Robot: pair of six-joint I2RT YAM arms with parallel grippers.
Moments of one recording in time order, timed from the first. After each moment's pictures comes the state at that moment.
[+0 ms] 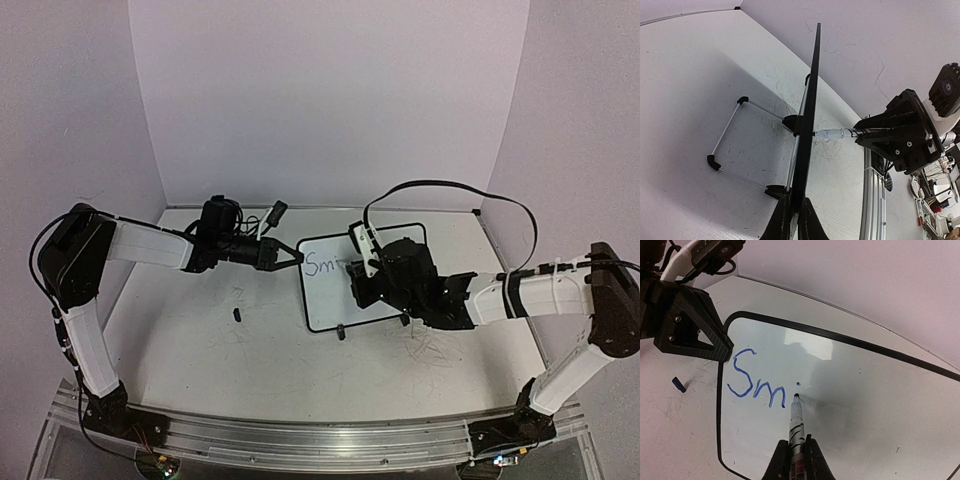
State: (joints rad) left arm -0.56 1.84 1.09 0.34 0.87 -0.33; right arm 0.96 1.56 0.89 0.26 0.38 0.09
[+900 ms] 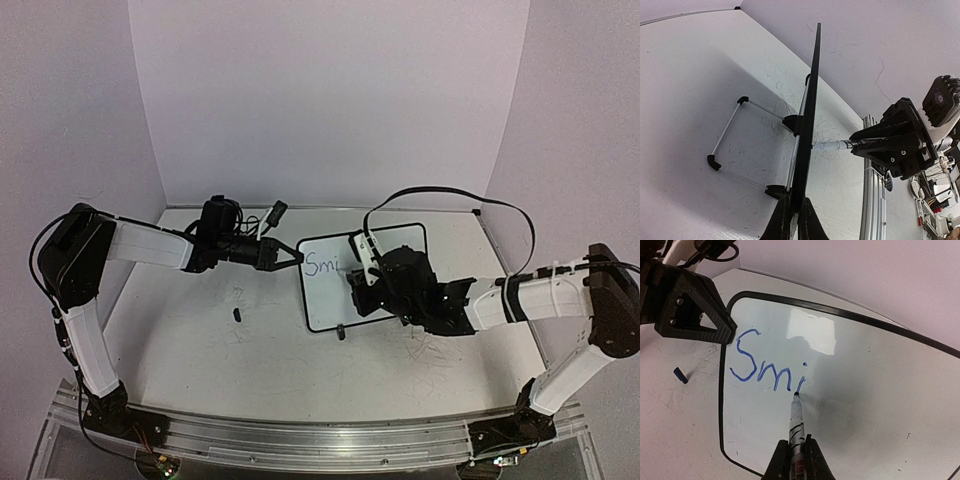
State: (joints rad) left arm -0.56 1.84 1.09 0.34 0.87 -0.33; right arm 0.97 1.56 0.85 0.26 0.37 0.13
